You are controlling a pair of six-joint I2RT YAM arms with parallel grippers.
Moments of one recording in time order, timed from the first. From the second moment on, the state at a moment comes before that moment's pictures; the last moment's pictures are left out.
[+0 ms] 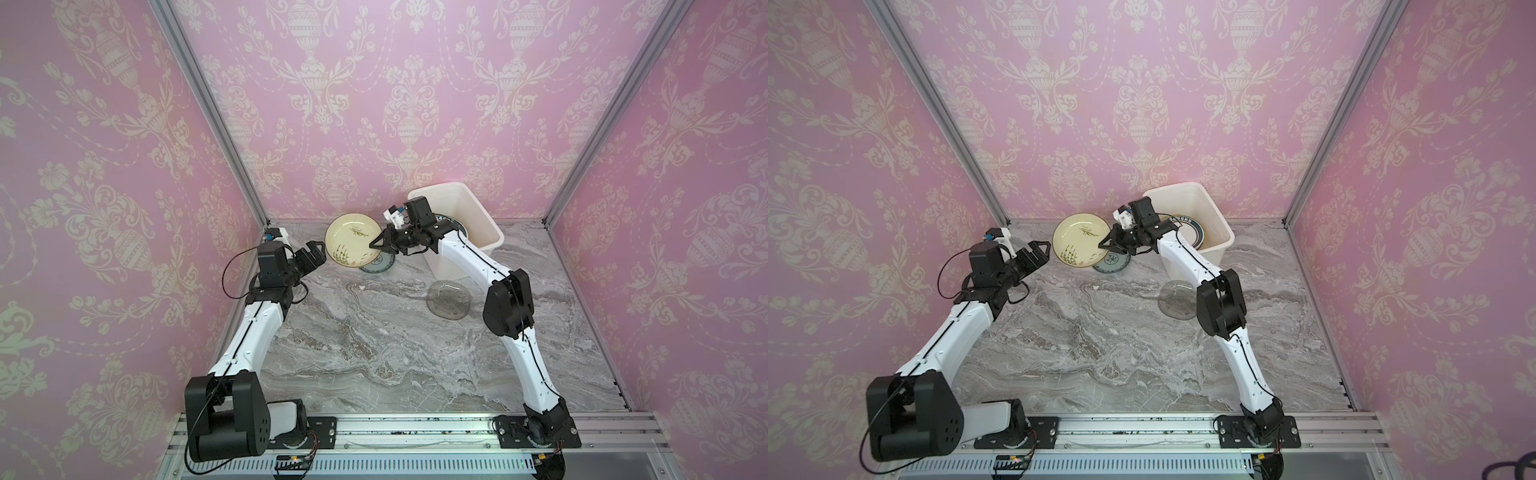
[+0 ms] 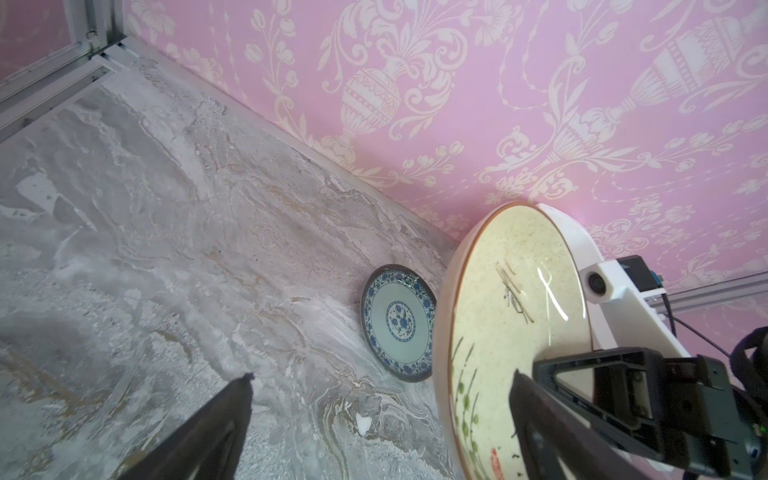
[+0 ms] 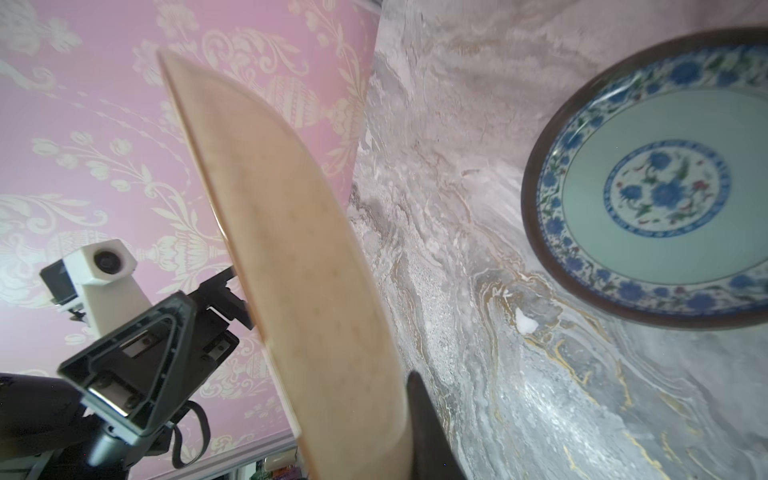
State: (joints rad) left arm 0.08 1.31 0.92 0.00 0.28 -0.57; right arm 0.49 2.36 2.28 -0.56 -0.70 0.75
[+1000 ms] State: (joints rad) left arm -0.23 1.87 1.45 0.32 0.47 -0.51; right arm 0.17 2.10 2.05 -0.43 -0.42 1.00
